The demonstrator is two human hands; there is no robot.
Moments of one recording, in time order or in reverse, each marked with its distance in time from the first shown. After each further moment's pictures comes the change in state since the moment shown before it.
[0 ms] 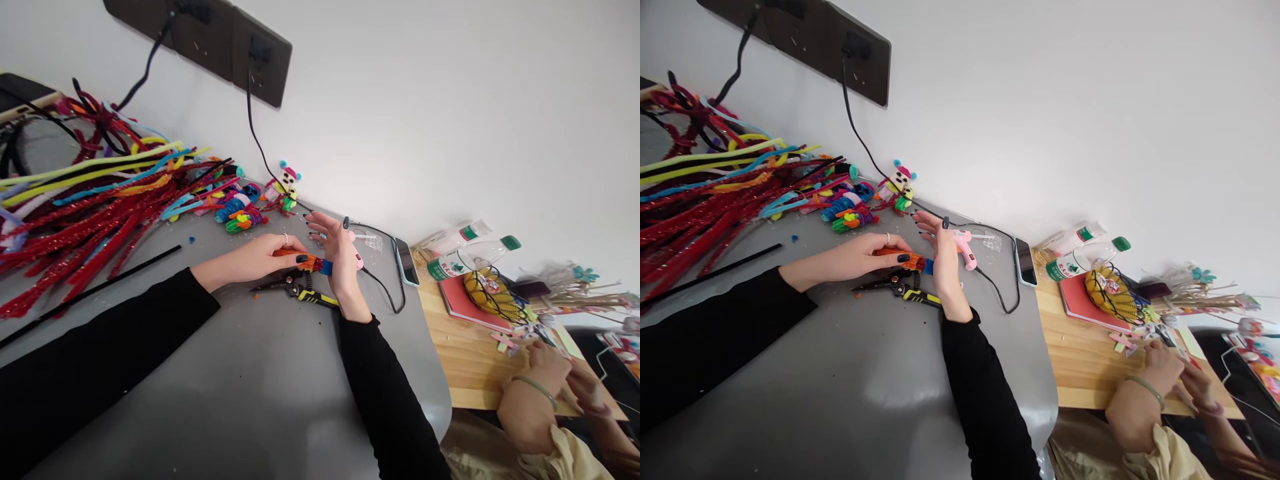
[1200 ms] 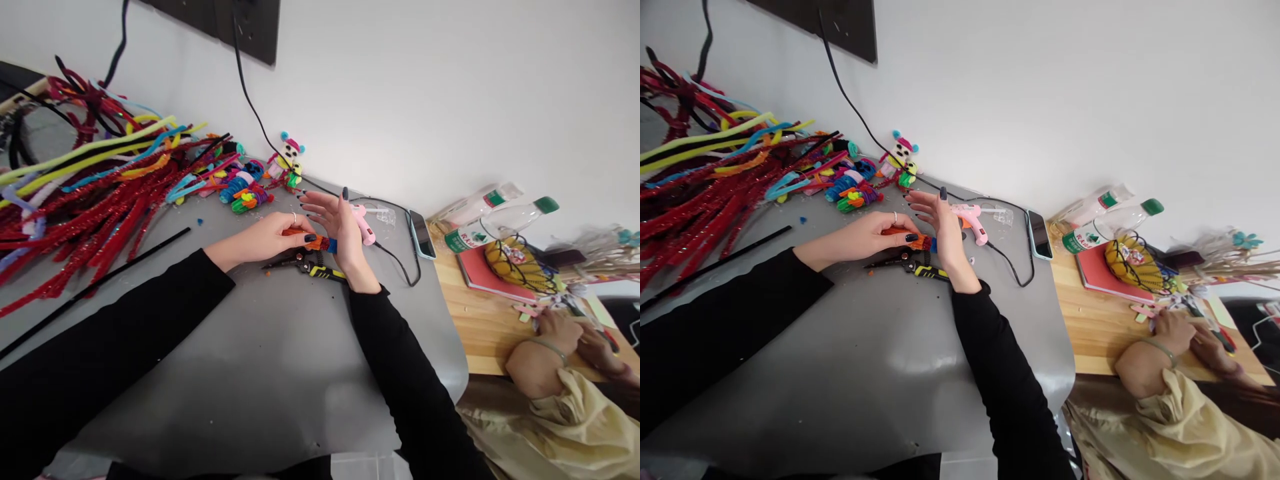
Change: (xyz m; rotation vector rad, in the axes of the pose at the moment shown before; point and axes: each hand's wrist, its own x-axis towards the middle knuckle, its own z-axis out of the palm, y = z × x) left_hand 0.000 -0.004 0.002 0.073 0.016 0.021; right_hand -0.001 -0.003 0.007 0.008 -0.079 0.111
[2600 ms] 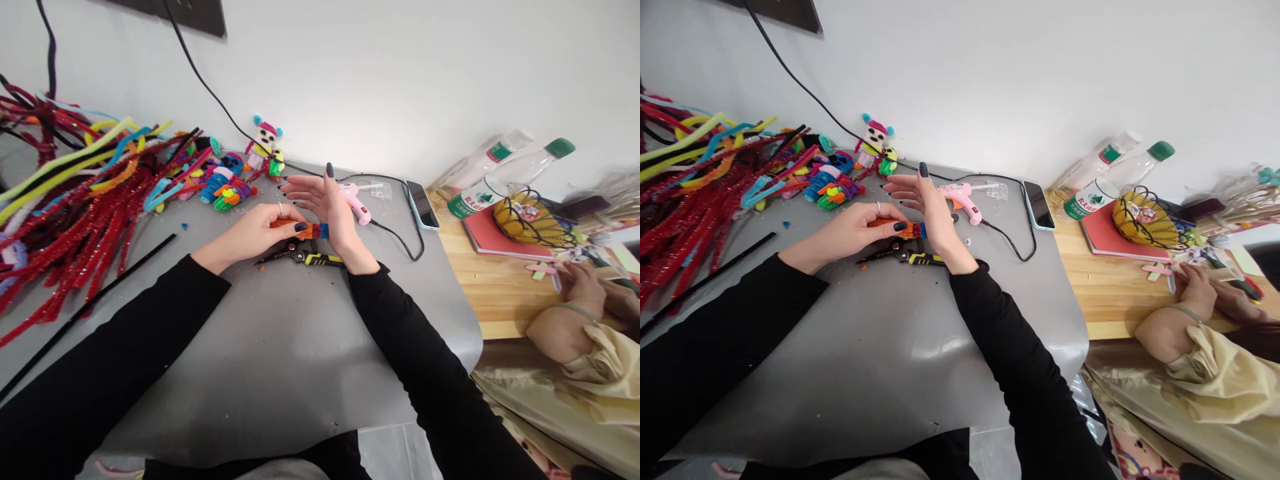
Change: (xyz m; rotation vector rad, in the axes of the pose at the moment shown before) left_hand 0.000 0.010 0.001 0.056 0.005 -0.043; right_hand -0.004 -0.008 0.002 0.073 -0.011 0.021
